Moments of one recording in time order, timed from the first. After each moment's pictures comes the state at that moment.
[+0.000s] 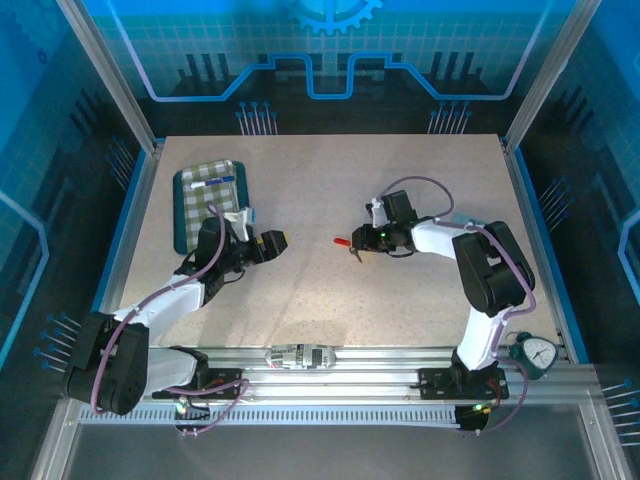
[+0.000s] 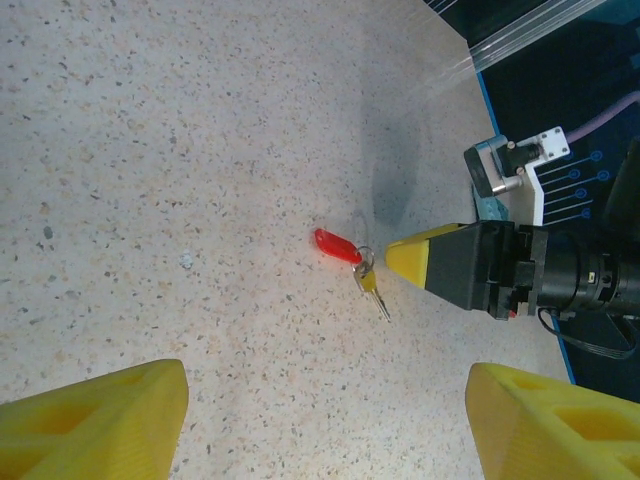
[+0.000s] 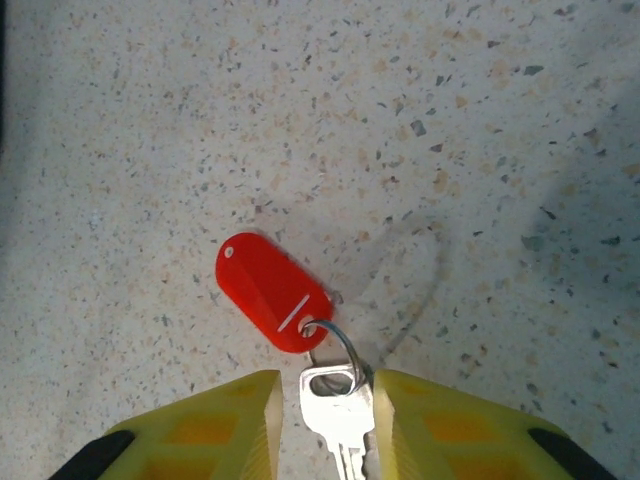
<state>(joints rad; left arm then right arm) -0.23 1.23 0.50 0.21 0.48 -0.67 0.36 1.85 1.00 -0.12 -0.42 0.40</state>
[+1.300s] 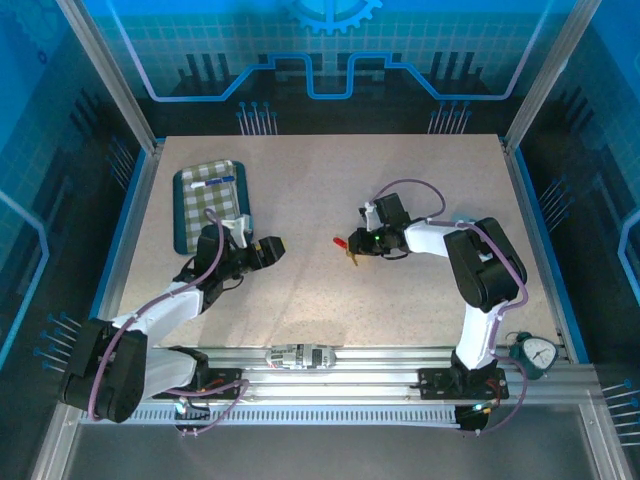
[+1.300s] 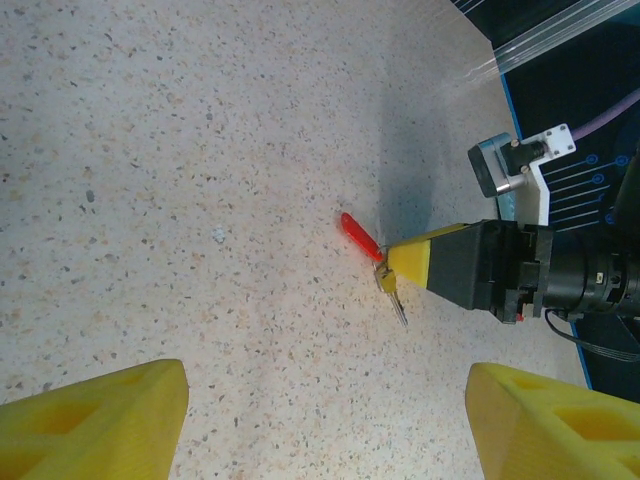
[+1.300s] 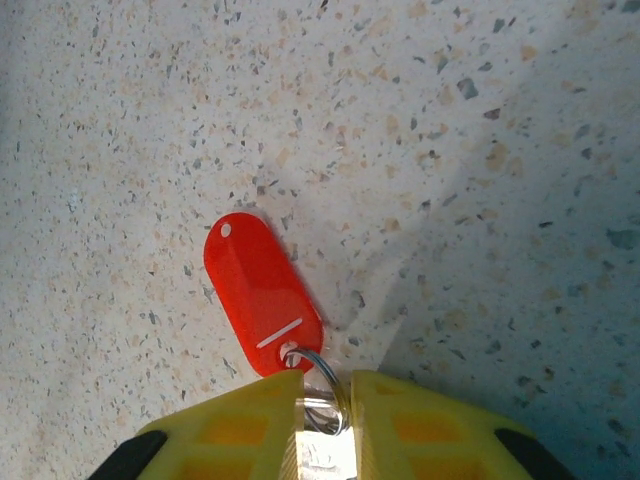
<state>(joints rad) -0.23 1.19 0.44 0.21 0.44 -0.69 0.40 1.89 1.01 -0.11 -0.42 0.40</state>
